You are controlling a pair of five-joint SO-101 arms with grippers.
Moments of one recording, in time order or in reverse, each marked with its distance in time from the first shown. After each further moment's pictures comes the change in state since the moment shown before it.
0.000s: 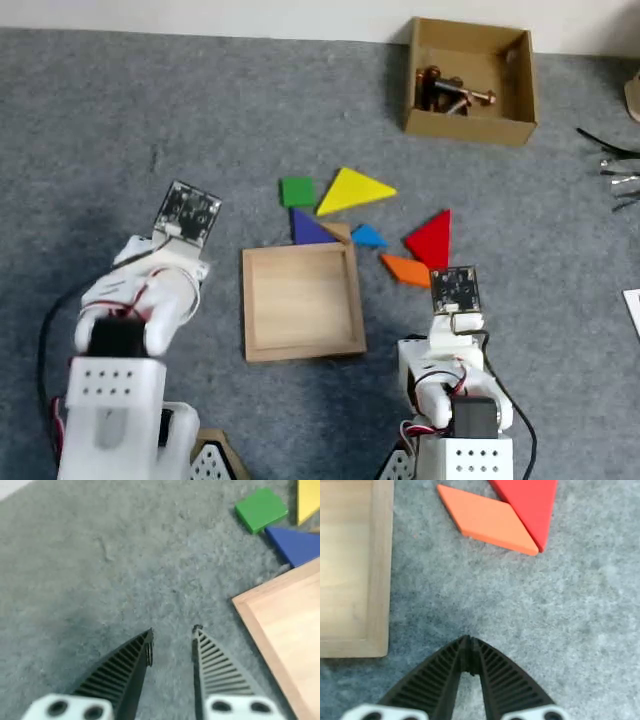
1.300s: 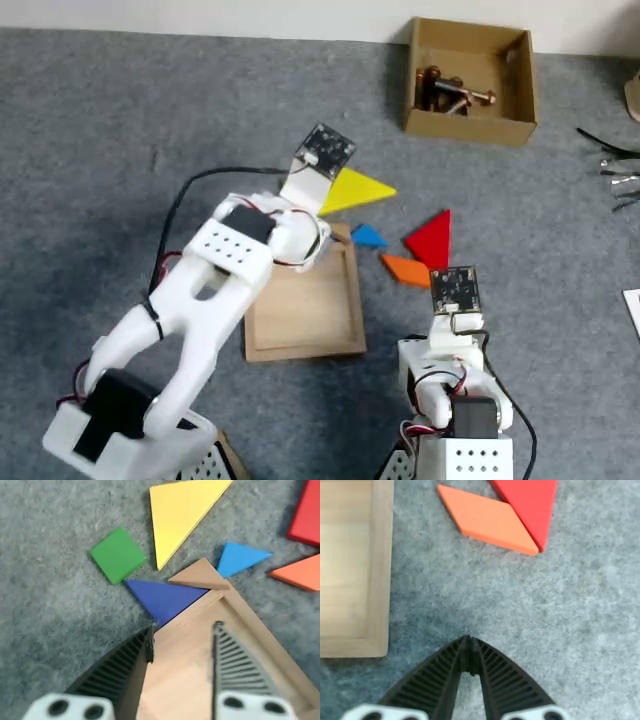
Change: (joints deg) left arm 25.4 52.7 -35.5 -3.2 17.3; right arm 0.0 0.0 0.0 0.0 0.0
